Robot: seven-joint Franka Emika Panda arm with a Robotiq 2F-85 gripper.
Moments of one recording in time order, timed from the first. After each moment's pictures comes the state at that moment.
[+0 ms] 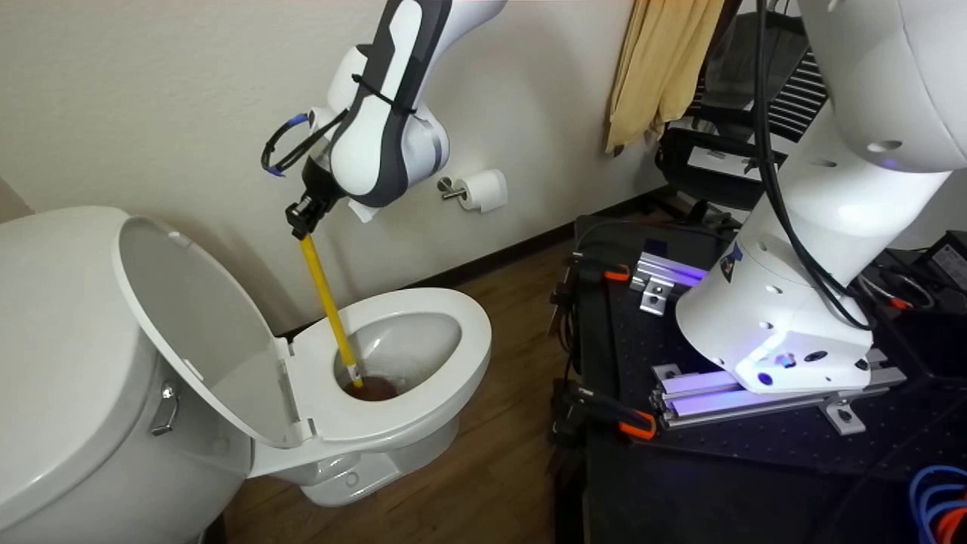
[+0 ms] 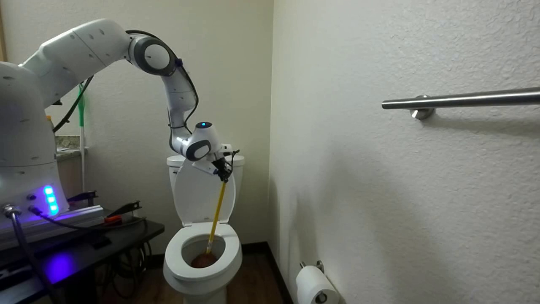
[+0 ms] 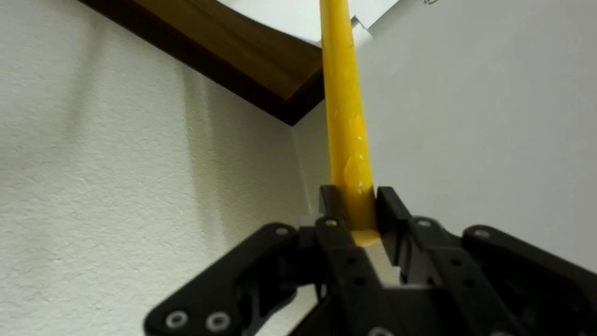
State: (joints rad) arm -0.64 0.89 0.36 -2.01 -0.15 3.36 -0.16
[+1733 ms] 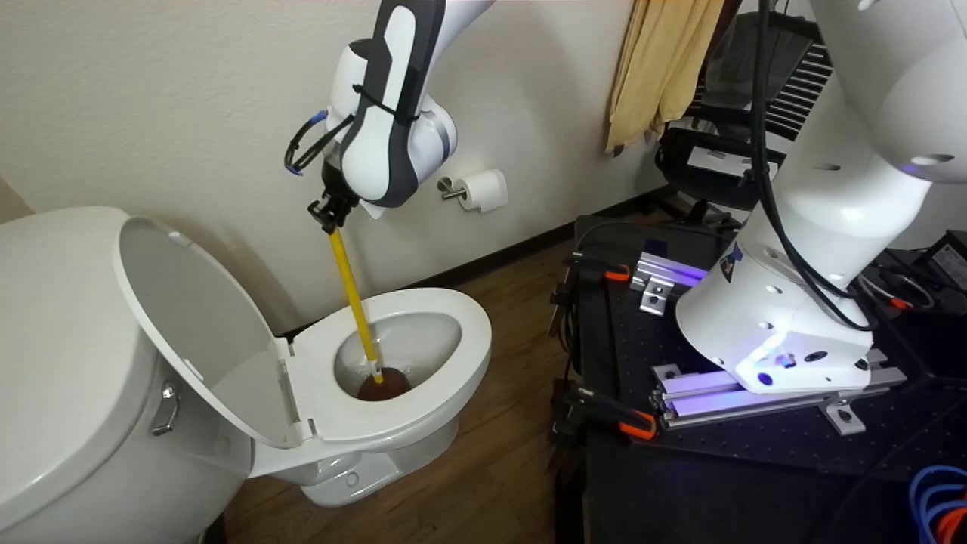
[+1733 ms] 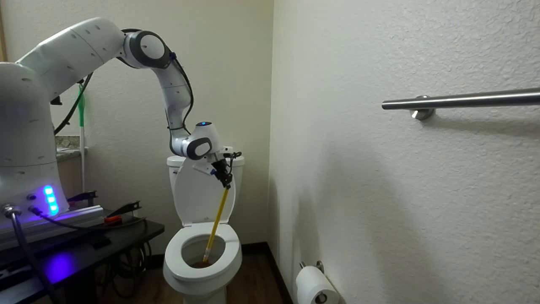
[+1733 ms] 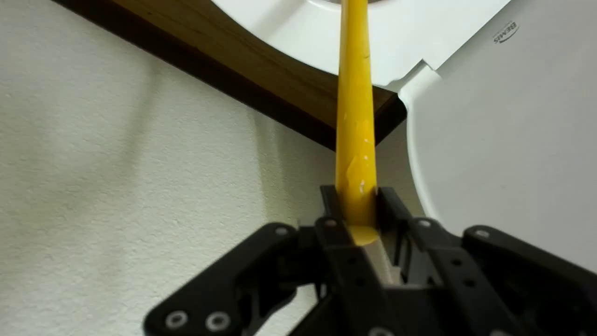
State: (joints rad) arm -0.43 0.82 0.11 -2.04 -0.09 3.29 0.00
